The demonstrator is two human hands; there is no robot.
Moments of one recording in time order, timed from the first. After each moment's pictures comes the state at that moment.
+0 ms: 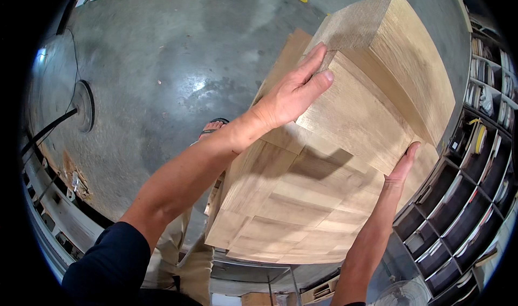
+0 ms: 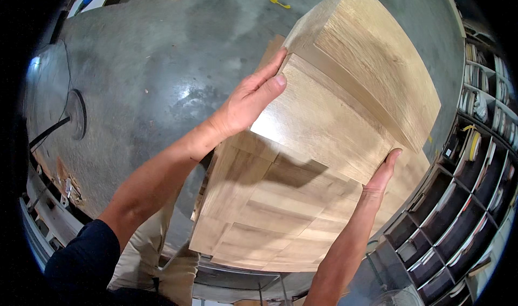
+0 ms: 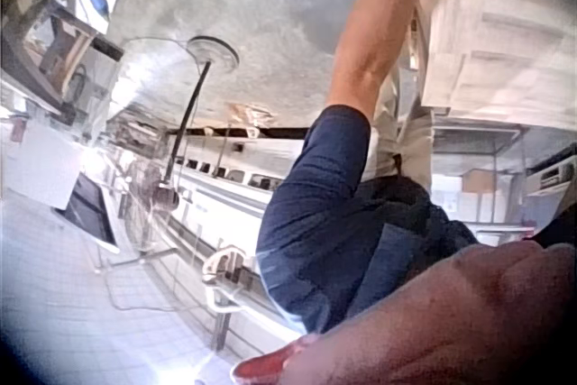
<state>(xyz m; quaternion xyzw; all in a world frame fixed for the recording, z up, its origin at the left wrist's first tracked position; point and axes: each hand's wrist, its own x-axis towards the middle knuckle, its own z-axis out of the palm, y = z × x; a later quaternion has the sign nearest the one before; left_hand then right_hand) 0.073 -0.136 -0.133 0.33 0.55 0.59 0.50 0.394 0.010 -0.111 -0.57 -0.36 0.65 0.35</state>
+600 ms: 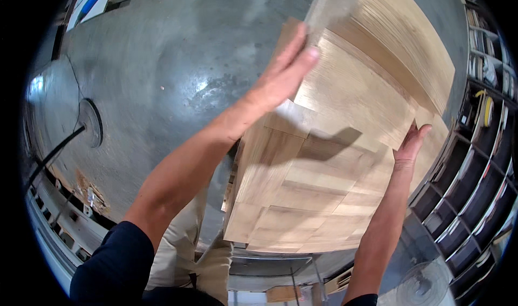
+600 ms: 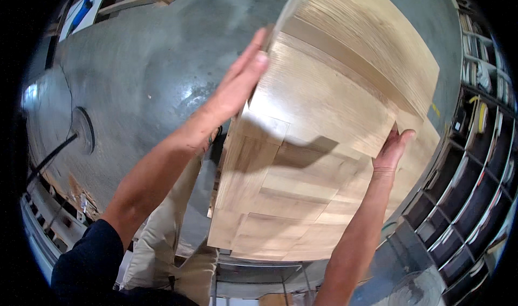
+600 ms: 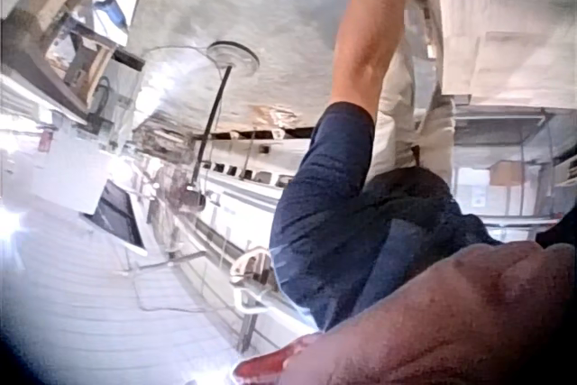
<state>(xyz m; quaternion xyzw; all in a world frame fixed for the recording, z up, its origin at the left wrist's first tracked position) 0.065 -0.145 -0.120 0.30 0.54 0.58 0.53 0.406 0.002 -0.105 -0.57 -0.27 0.69 0.35</state>
